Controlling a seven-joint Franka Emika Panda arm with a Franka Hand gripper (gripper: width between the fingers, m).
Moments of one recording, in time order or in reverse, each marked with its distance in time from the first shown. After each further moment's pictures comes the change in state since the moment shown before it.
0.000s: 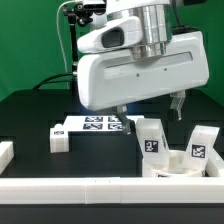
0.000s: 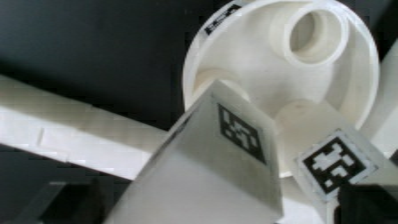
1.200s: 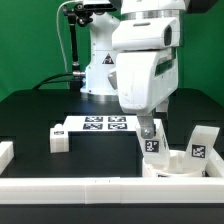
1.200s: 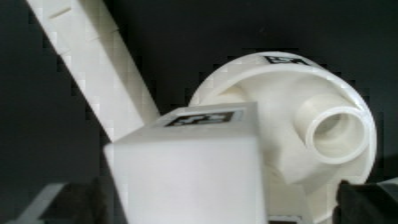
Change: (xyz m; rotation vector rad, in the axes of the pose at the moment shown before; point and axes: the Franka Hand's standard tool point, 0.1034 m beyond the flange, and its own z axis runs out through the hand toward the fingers) arm 0.001 -0.002 0.005 -0.048 -0.074 -0.661
